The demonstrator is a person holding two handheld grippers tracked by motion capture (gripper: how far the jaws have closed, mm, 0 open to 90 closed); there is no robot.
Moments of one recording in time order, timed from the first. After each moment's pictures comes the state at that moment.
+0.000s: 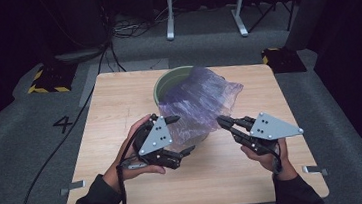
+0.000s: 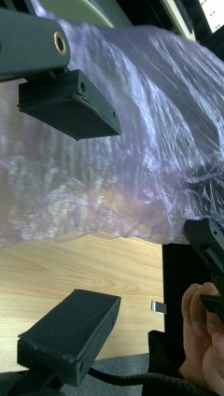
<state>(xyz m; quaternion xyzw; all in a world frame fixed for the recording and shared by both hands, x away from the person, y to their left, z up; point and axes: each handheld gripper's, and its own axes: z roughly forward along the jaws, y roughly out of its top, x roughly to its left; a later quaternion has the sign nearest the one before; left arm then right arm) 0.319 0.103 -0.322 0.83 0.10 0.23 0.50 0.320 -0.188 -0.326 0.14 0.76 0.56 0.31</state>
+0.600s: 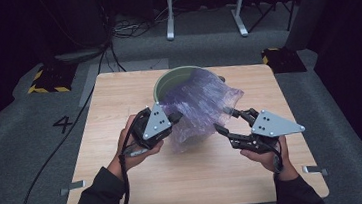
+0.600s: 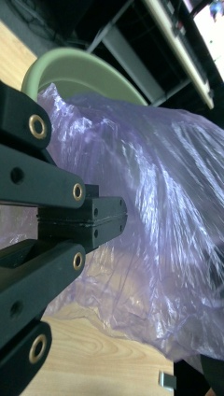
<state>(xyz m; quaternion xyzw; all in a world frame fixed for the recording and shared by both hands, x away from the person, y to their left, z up) 0.352 0.109 -0.325 0.82 0.16 0.27 0.48 0.322 -0.189 -0.324 0.16 0.75 0.57 0.30</state>
